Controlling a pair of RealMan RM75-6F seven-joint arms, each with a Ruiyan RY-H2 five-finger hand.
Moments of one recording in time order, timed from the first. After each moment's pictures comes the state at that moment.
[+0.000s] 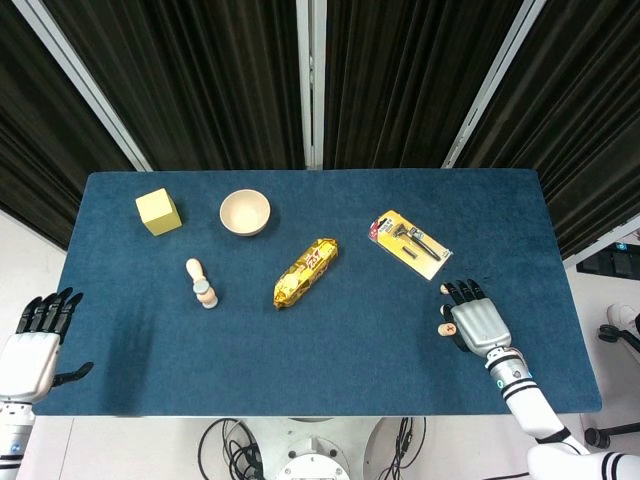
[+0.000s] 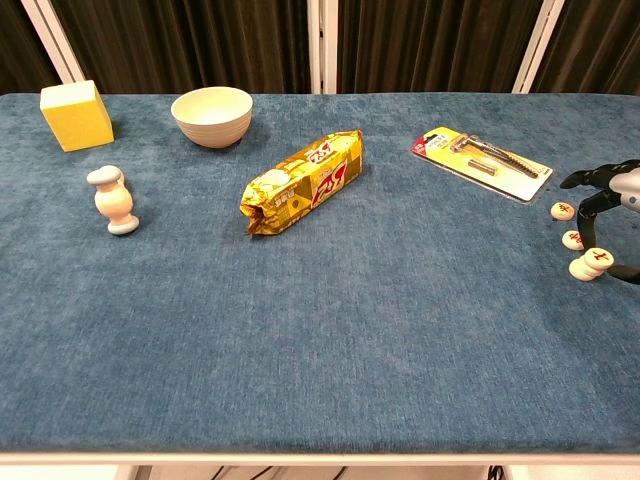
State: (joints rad) left arm -0.09 -1.11 -0.01 -1.63 1.50 1.45 0.10; right arm 0.50 -1.32 -0.01 -1.64 -1.11 1.04 -0.53
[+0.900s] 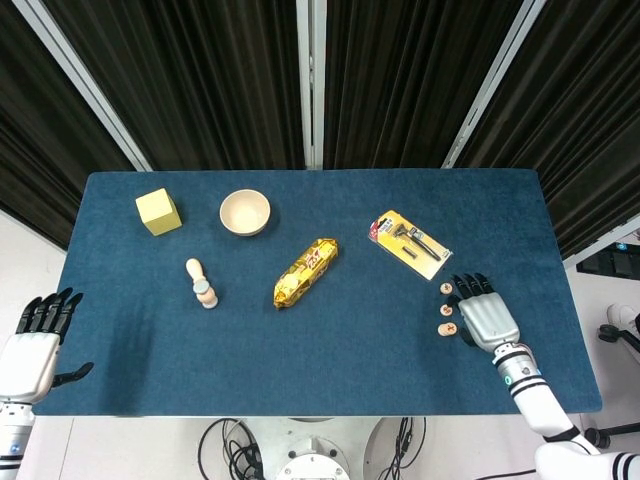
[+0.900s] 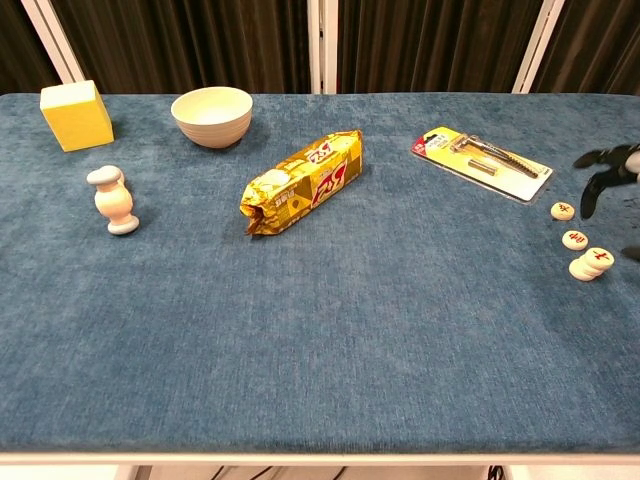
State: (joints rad) left arm -0.09 -1.11 -0.01 -1.63 1.51 1.46 0.10; right arm 0.49 -1.25 0.02 -1.68 -1.12 1.06 -0.50
